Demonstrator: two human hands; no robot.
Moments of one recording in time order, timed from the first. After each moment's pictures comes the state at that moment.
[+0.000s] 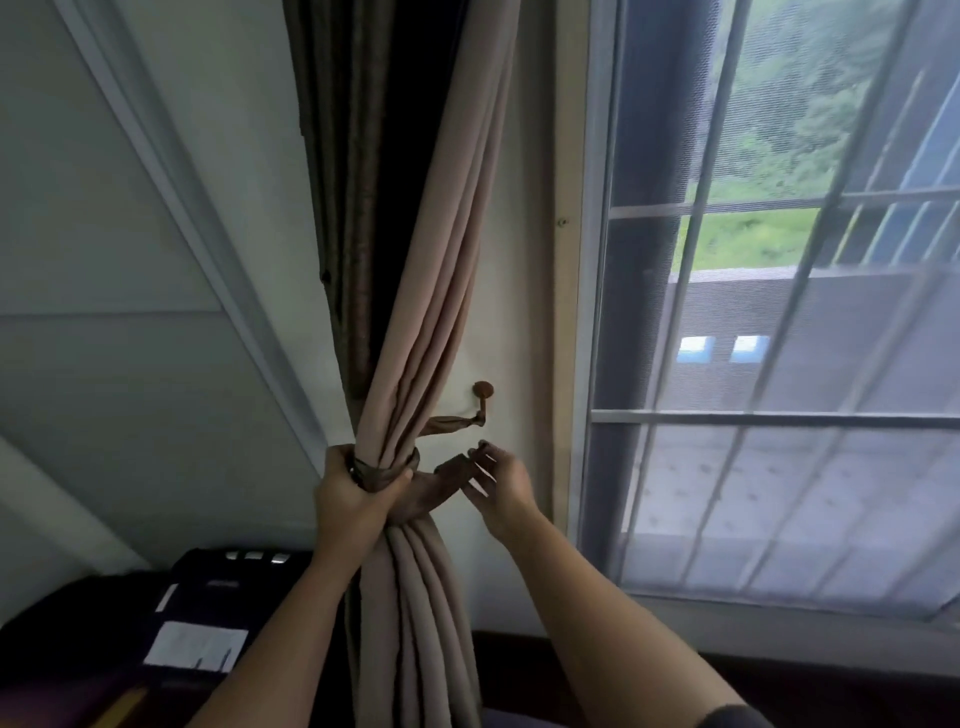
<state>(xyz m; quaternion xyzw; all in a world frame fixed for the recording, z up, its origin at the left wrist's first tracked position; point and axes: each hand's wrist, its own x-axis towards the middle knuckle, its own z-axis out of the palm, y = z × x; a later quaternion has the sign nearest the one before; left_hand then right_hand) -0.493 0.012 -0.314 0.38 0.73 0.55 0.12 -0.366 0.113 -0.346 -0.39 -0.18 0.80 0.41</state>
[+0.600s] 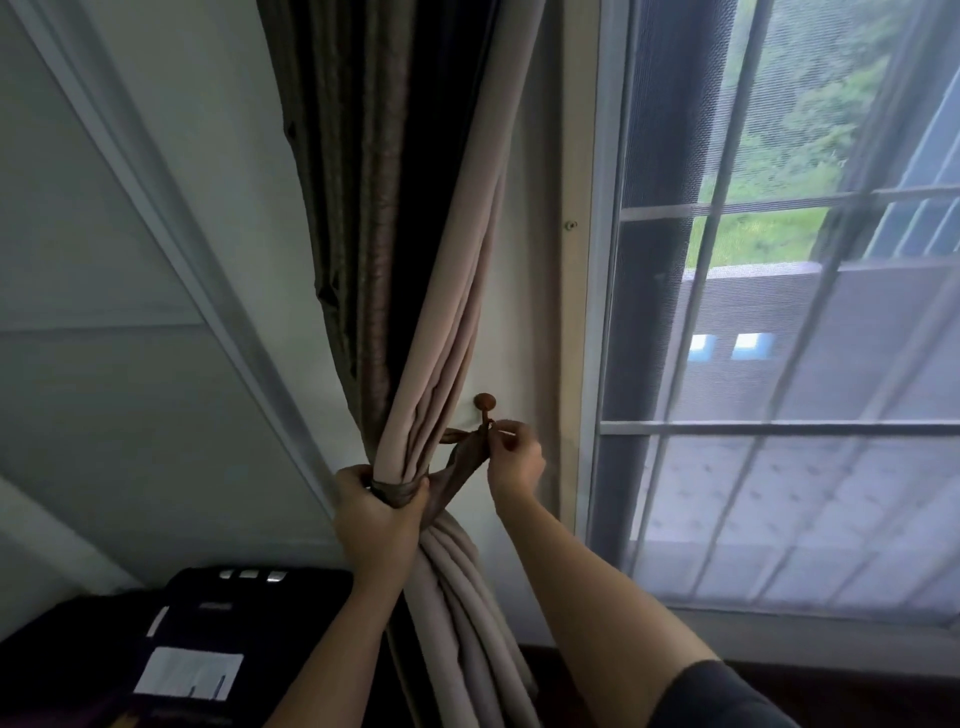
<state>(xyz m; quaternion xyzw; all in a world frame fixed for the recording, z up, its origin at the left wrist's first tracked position) -0.474 0.038 -0.325 0.33 0.75 0.57 0.04 -0.385 0.156 -0.342 -0.56 -0.40 0.54 0.49</state>
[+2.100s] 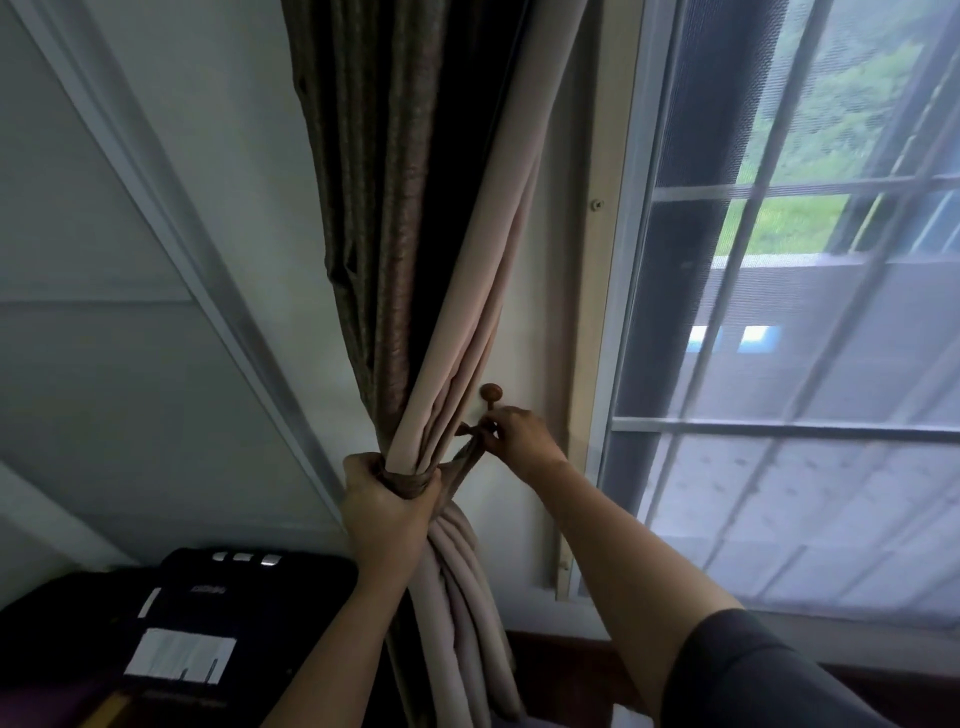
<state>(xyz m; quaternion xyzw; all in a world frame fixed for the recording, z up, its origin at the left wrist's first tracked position) -0.474 0.050 -0.333 0.35 0.76 0.55 0.02 -0.369 0.212 -0.360 -0.40 -0.87 0.23 0.20</state>
